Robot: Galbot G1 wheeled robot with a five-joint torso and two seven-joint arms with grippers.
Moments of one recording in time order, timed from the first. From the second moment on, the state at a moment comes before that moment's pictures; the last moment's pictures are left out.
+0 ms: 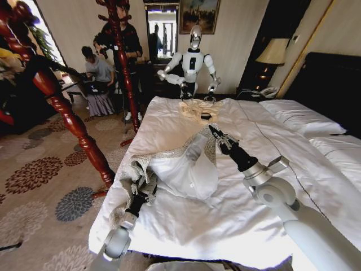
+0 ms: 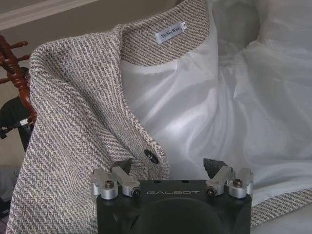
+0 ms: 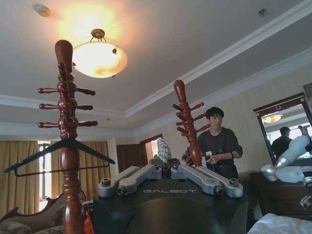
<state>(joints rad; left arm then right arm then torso) 1.48 -1.29 -0.39 -1.83 0.25 -0.29 0.01 -1.15 0.72 0.45 2.19 1.10 0.12 -0.22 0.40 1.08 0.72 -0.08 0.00</state>
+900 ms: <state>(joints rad) 1.55 -1.25 -0.46 -1.99 0.16 -0.31 0.04 -1.18 0.71 0.47 2.21 1.10 0.12 -0.20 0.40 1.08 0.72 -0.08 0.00</state>
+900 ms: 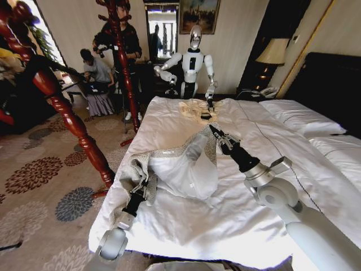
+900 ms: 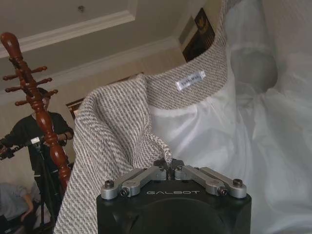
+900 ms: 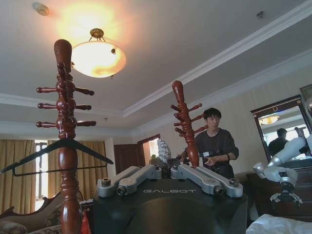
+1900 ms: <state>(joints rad) 1.51 -0.65 -1.32 -2.46 -0.99 0.03 0.04 -1.14 0.55 0.79 2.35 1.26 0.03 0.07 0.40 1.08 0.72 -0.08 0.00</state>
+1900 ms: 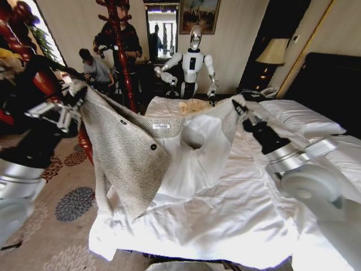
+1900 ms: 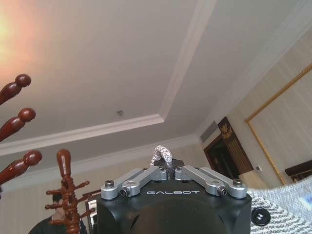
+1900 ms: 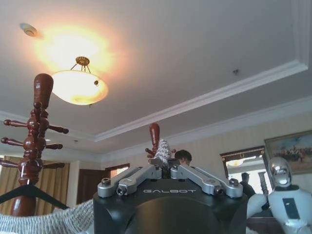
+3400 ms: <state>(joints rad) 1.51 -0.87 -0.81 -2.28 -0.56 0.14 -0.11 -1.41 0.71 0.67 2.38 1.06 -0.03 0.08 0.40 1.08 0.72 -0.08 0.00</state>
